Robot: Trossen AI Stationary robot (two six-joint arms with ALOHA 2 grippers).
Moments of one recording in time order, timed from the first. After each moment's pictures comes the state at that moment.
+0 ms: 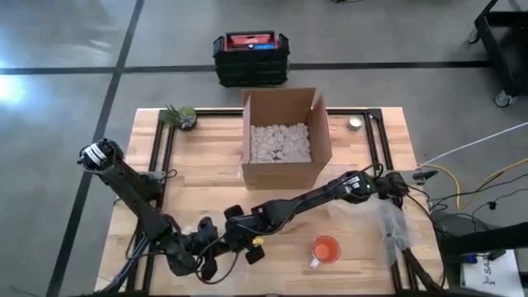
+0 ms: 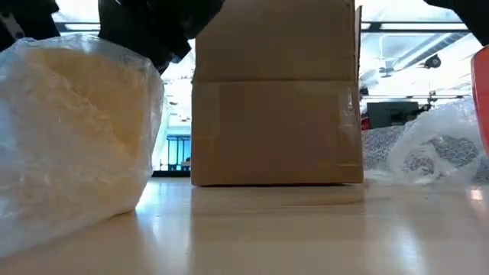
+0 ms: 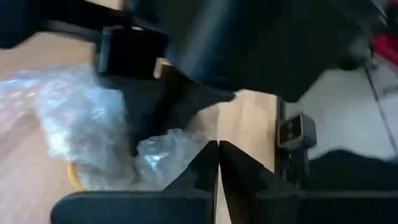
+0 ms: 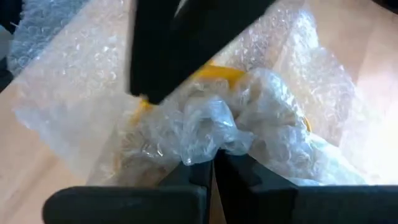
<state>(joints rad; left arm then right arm) -0.87 1.46 0.86 -0.12 -0.65 -1.02 0.30 2.49 2.15 -0.62 -0.04 -0.25</state>
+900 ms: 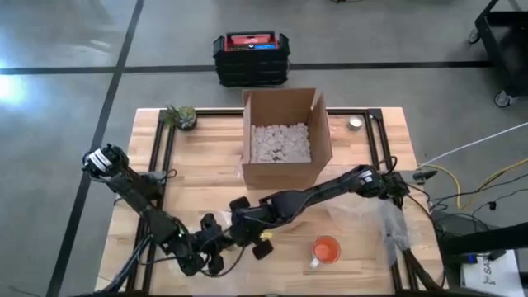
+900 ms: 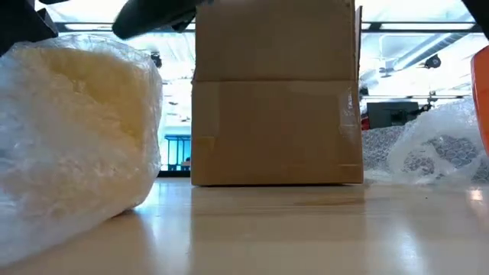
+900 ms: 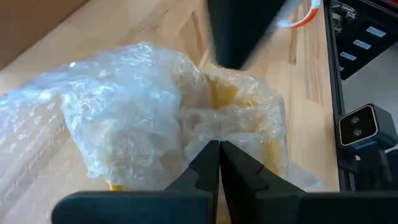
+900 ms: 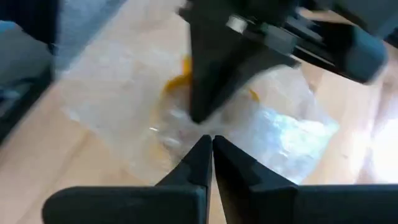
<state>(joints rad) -0.84 1.56 0.83 -0.12 -0.70 -1.04 0.29 2.35 2.17 -0.77 0.04 -0.26</state>
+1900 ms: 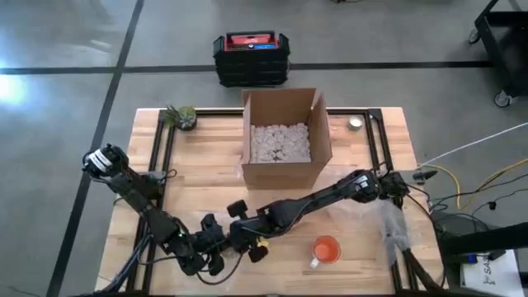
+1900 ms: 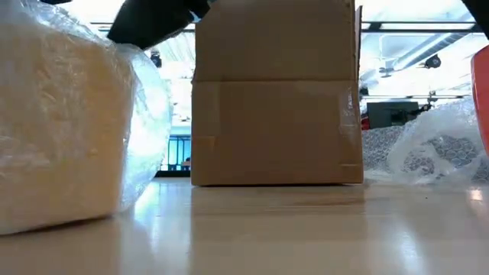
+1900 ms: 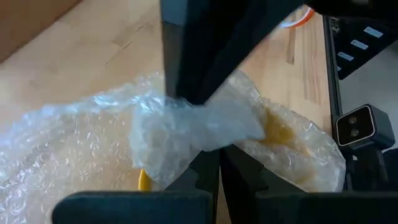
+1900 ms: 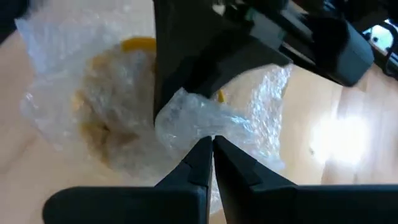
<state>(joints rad) -0.83 1.56 0.83 -0.11 -0.69 -1.03 0.34 2.41 2.17 -0.71 0.07 -0.25</state>
